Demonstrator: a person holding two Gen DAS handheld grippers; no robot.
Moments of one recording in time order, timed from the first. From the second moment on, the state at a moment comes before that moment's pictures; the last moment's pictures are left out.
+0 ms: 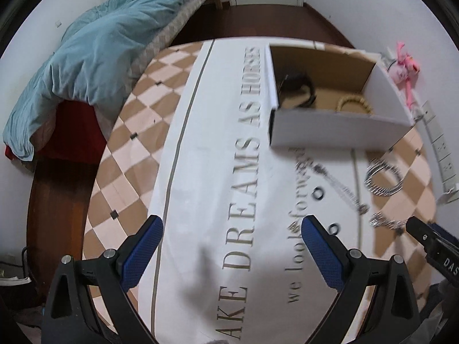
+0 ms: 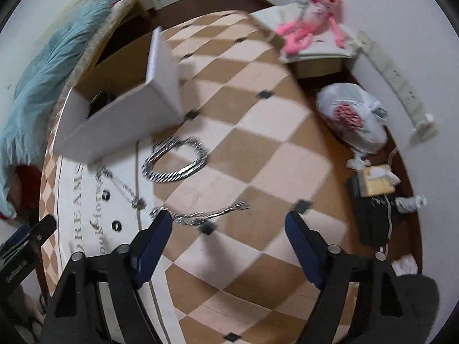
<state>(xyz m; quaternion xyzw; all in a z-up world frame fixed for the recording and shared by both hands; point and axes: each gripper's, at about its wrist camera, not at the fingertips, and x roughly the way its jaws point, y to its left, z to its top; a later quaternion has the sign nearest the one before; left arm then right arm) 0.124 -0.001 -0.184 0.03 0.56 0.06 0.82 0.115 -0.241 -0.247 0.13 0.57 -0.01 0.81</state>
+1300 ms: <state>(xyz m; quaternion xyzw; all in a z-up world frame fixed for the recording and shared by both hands) 0.115 -0.088 -0.219 0.06 0.57 -0.10 0.81 0.107 -0.239 -0.244 0.11 0.54 0.02 0.84</state>
